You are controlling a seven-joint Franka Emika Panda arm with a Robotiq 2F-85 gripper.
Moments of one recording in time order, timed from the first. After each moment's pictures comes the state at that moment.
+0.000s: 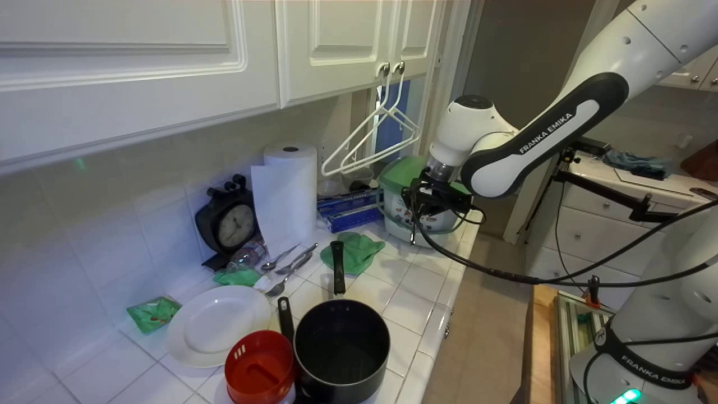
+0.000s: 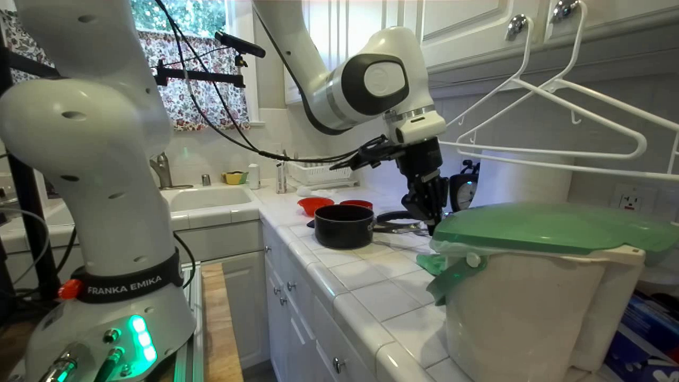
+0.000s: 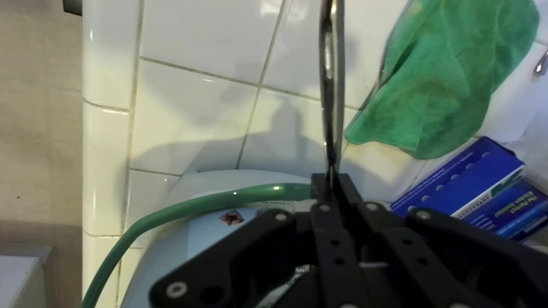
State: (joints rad) arm -0.22 -0.09 -0.04 -2.59 -0.36 2.79 1.34
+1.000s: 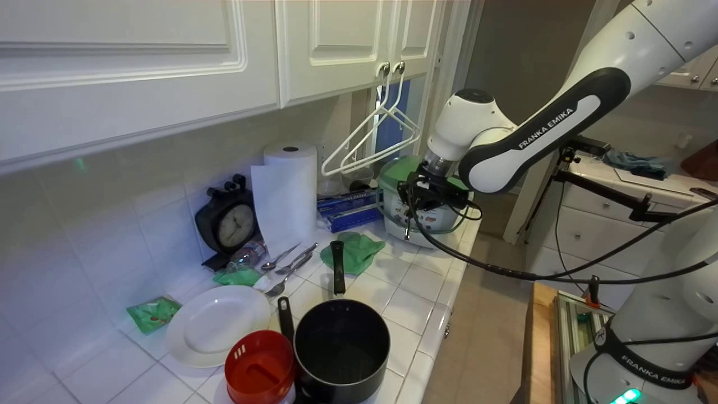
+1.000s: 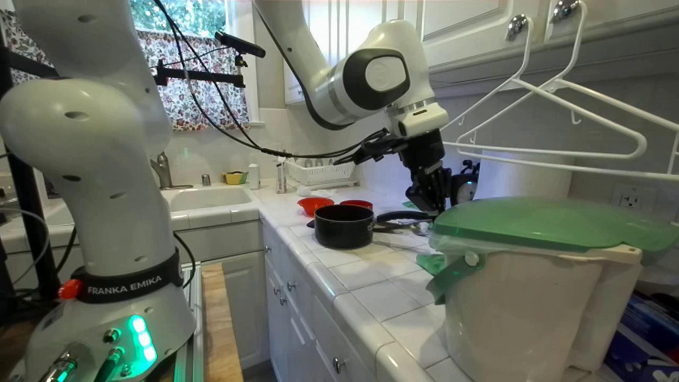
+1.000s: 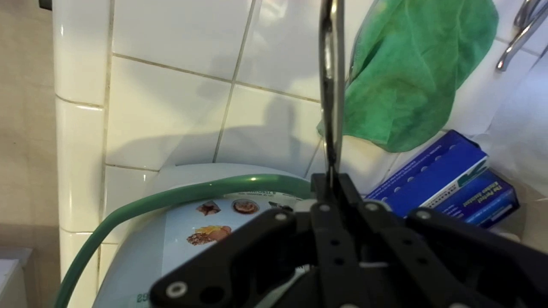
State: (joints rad) arm -0.20 -0.10 -0.04 -2.58 -0.34 2.80 1.33
